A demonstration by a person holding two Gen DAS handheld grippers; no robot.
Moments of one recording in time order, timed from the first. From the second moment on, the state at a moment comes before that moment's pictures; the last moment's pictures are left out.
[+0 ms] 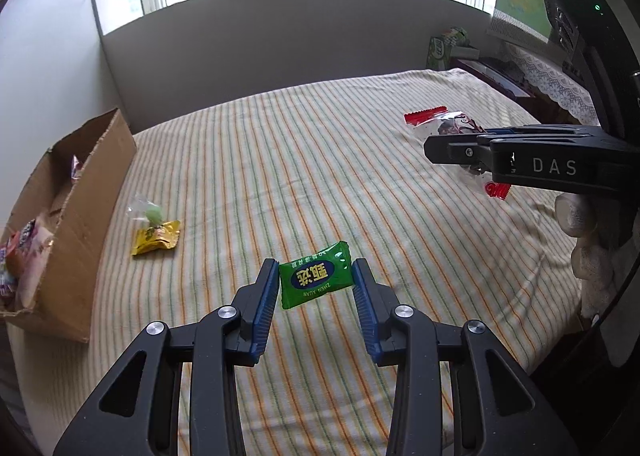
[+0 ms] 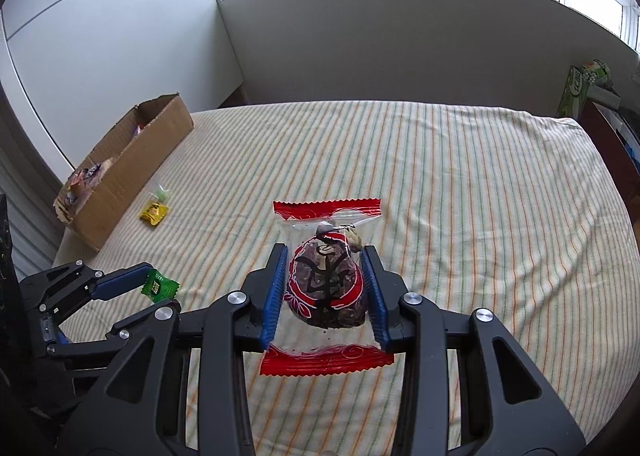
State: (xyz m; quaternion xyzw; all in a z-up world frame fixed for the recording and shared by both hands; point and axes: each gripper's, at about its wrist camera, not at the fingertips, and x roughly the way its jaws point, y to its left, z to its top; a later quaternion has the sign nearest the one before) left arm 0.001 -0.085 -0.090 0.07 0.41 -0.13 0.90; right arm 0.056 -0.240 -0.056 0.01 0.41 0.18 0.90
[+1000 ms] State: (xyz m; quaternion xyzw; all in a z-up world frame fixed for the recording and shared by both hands) left arm 0.059 0.119 -0.023 -0.06 0.31 0.02 0.95; right arm 0.138 0.000 -0.005 -0.03 0.38 0.32 0.87
